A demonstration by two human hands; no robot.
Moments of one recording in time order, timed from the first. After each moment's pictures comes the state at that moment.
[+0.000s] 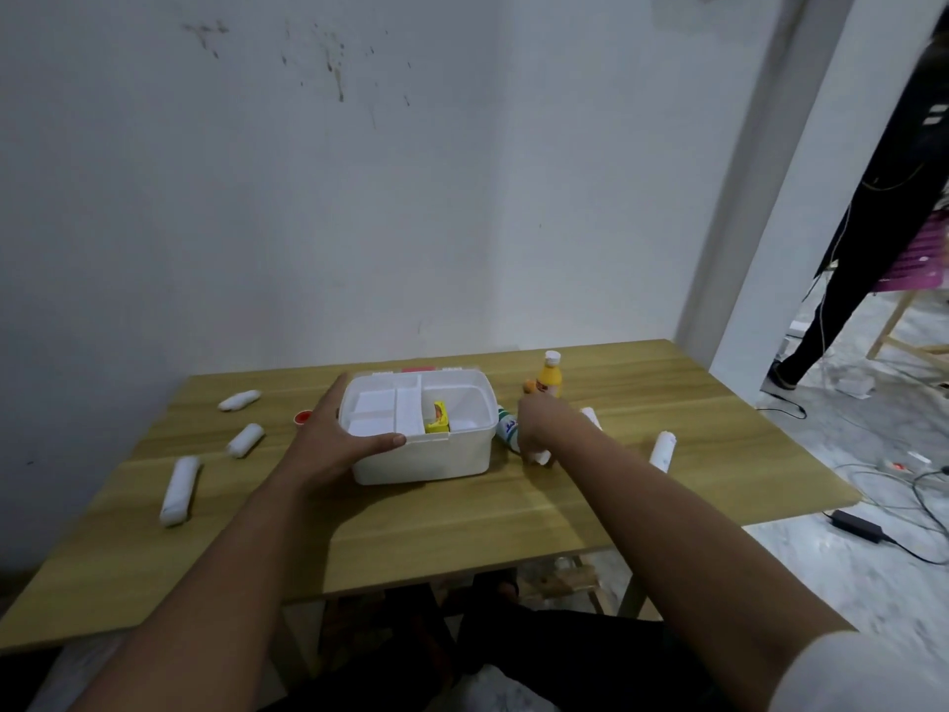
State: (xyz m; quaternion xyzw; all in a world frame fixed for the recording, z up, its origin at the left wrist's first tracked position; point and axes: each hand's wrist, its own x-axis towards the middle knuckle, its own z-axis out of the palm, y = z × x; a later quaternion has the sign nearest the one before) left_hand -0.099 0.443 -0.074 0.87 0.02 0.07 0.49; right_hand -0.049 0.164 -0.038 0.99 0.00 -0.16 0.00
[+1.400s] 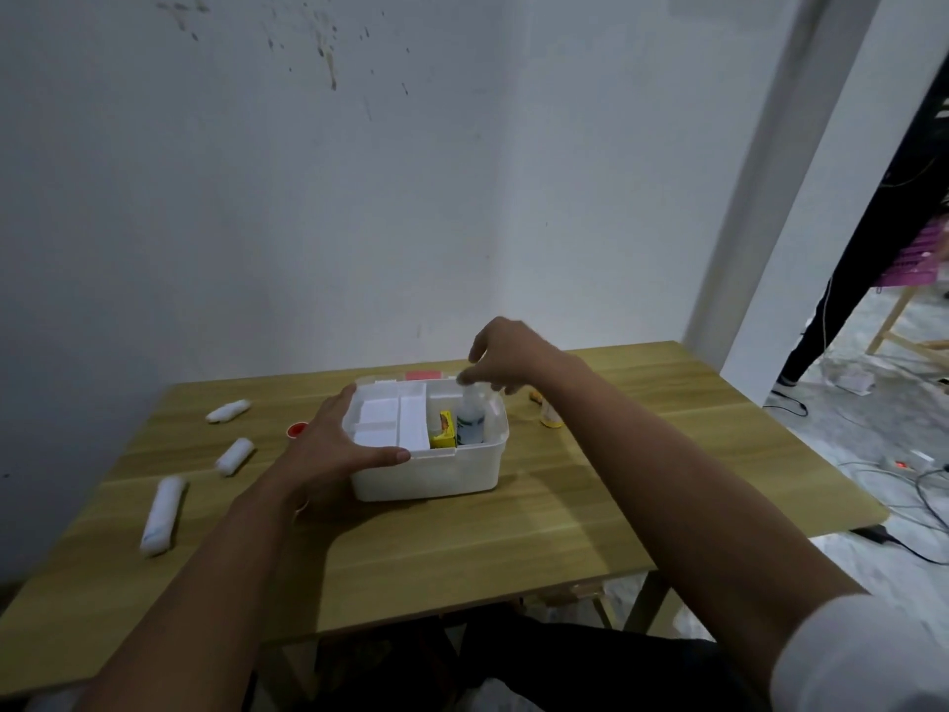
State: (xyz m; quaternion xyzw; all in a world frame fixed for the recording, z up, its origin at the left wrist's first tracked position) left_hand -0.069 0.455 -0.076 0.88 -0.02 0.01 0.47; right_hand 0.001 0.198 0.028 0.96 0.13 -0.02 -0.24
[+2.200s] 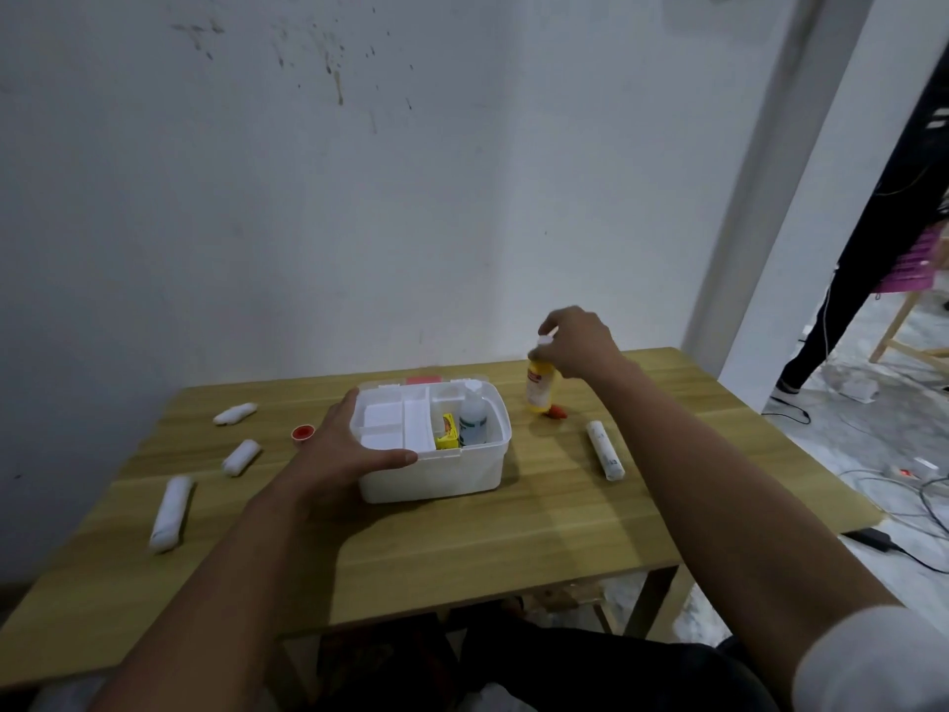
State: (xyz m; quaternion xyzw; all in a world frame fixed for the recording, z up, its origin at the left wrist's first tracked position) left_hand -0.066 0.452 -0.084 0.88 -0.02 0.01 0.48; right_hand 0.012 0.123 0.025 0.96 0.03 0.12 -0.26
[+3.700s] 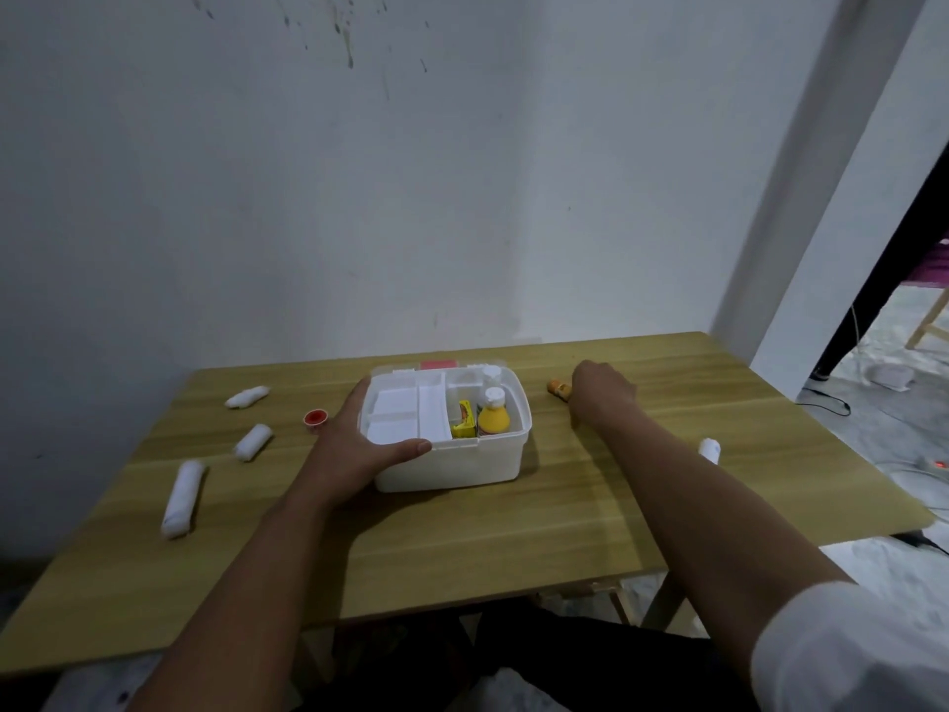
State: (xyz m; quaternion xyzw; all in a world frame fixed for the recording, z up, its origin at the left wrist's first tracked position) left_hand -0.078 0.450 -0.098 0.85 -0.02 0.06 0.52; right_hand 0.036 0.119 -0.072 0.99 -0.07 0.03 -0.08
